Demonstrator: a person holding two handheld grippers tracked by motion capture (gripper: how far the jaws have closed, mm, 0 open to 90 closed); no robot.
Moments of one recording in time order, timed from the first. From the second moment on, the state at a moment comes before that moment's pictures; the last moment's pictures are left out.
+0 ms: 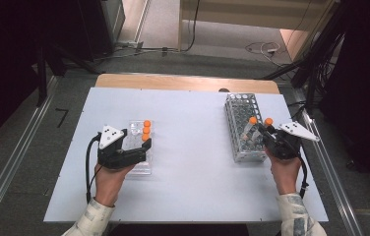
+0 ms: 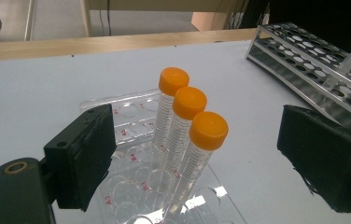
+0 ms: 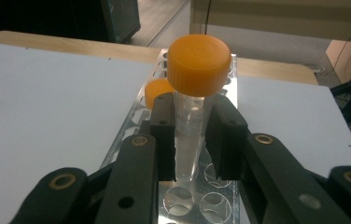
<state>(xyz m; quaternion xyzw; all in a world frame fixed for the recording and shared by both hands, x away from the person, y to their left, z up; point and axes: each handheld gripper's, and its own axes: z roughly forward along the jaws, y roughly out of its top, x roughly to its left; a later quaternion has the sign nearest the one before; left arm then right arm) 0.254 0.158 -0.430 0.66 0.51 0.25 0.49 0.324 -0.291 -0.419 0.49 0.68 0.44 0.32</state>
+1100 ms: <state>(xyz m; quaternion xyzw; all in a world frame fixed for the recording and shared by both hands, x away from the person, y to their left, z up) 0.249 0.154 -0.424 0.66 0.50 0.25 0.49 0.286 -0.255 -0.397 0.42 0.73 0.47 0.26</state>
